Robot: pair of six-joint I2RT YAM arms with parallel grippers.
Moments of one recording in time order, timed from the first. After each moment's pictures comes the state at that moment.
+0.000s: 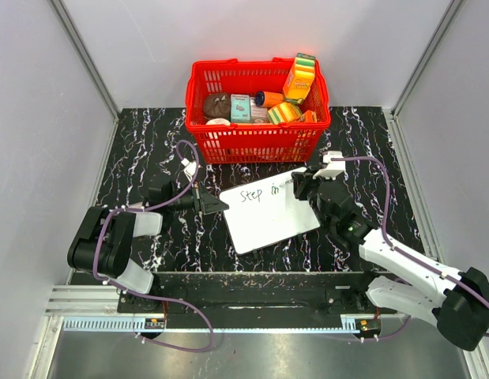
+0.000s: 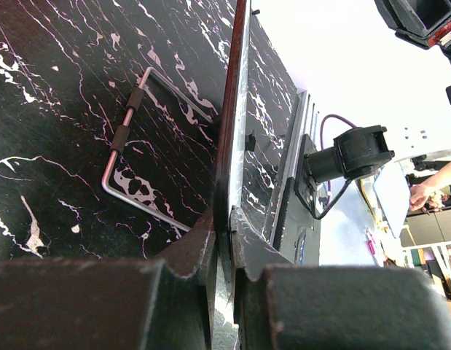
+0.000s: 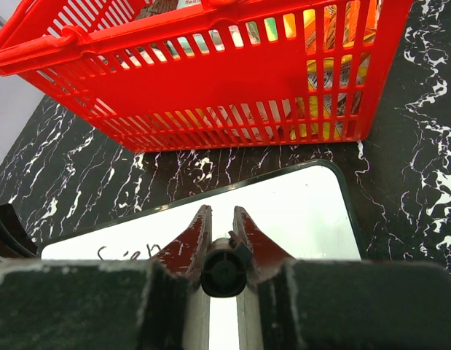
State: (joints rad) left arm -0.19 1.53 0.44 0.80 1.10 -0.64; right arm 0.73 1.00 0.62 0.24 0.47 0.42
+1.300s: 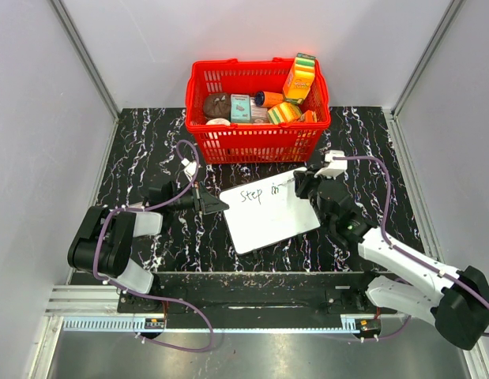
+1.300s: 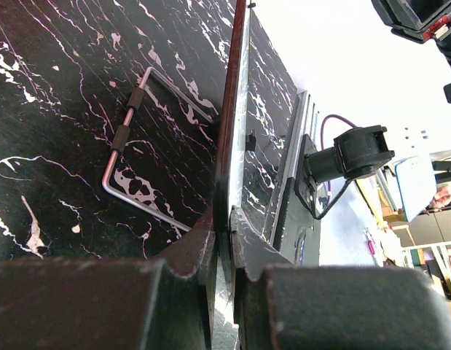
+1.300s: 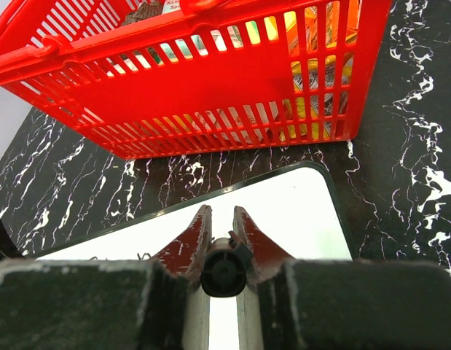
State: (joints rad) left arm -0.19 1.53 0.45 0.80 1.10 -0.64; right arm 0.71 1.01 0.62 0.25 0.49 0.44
